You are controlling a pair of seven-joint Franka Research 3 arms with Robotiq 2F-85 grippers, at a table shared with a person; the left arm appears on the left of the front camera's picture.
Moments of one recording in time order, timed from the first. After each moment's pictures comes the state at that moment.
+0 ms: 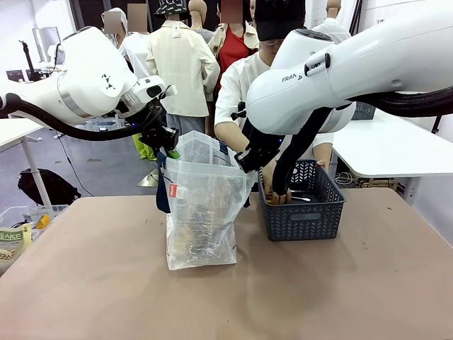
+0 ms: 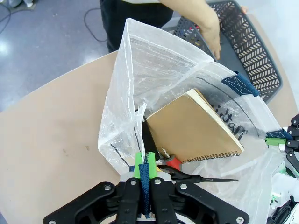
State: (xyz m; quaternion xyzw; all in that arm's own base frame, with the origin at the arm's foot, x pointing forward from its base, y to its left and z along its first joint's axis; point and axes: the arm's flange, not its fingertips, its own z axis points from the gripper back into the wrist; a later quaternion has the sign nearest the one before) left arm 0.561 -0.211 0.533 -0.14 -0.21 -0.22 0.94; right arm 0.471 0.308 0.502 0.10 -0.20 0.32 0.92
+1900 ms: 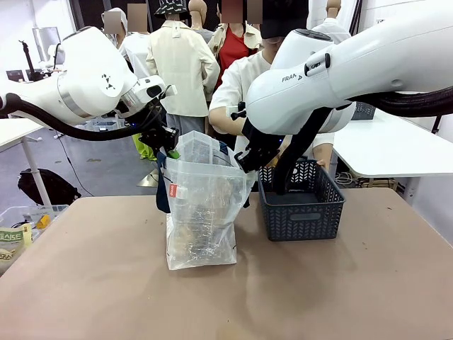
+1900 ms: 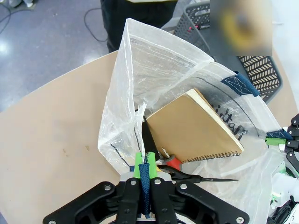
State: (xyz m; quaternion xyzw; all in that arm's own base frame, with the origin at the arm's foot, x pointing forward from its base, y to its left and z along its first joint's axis) left arm 0.561 -0.211 0.533 -0.14 -0.21 -0.22 0.94; right arm 0.471 0.308 0.502 0.10 -0.20 0.32 0.92
